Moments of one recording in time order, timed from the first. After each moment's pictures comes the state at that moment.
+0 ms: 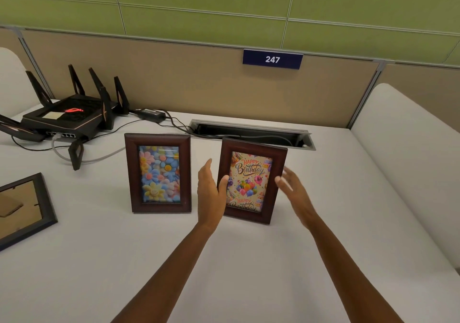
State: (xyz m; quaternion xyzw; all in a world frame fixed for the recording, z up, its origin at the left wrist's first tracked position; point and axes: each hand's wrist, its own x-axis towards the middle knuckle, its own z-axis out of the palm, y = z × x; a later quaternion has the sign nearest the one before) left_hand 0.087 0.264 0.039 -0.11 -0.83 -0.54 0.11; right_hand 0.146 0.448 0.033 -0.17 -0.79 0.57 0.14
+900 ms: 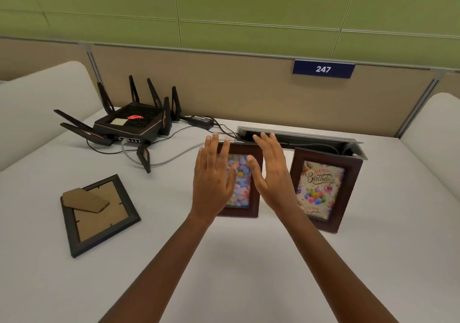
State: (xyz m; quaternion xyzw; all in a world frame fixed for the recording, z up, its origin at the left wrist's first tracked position) left_hand 0.043 0.101 0.097 -0.25 -0.87 -0.22 0.36; right_hand 0.085 0.226 0.119 0.02 -0.89 0.33 0.31
